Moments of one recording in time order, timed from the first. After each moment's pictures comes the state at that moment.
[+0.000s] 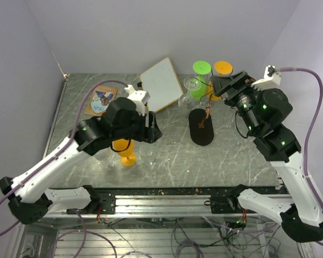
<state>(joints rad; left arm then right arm) -0.89 1.18 1.37 -0.80 -0.02 -0.53 0.56 0.93 1.36 -0.35 0.32 0.65</state>
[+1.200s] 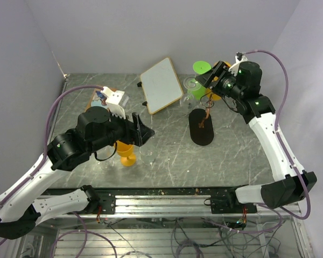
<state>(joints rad) -0.89 0.91 1.28 -0.68 -0.06 -0.53 0.26 1.32 1.46 -0.41 -0.20 0.68</state>
